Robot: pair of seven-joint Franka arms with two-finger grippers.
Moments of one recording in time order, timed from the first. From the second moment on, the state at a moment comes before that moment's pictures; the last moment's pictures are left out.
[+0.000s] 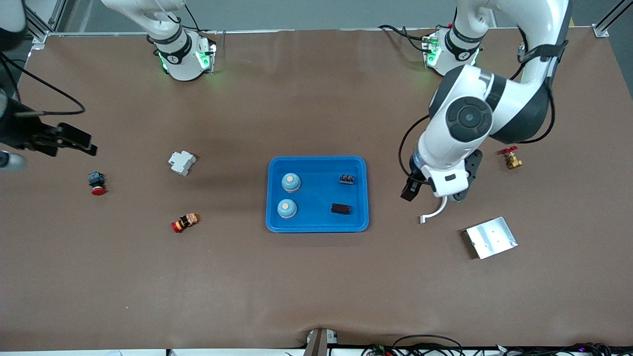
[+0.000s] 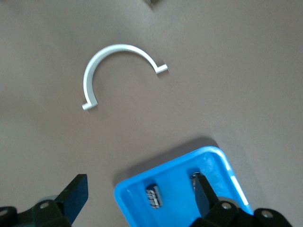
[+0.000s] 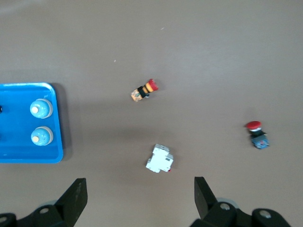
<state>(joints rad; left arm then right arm) -0.37 0.40 -0.12 -1.53 0.02 1.85 -1.62 0.02 0.13 0.00 -1.50 0.10 1.58 0.04</state>
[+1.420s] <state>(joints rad) -0.56 0.73 -0.03 -1.37 0.02 2.07 -2.01 0.52 0.51 0.01 -1.57 0.06 1.99 0.77</state>
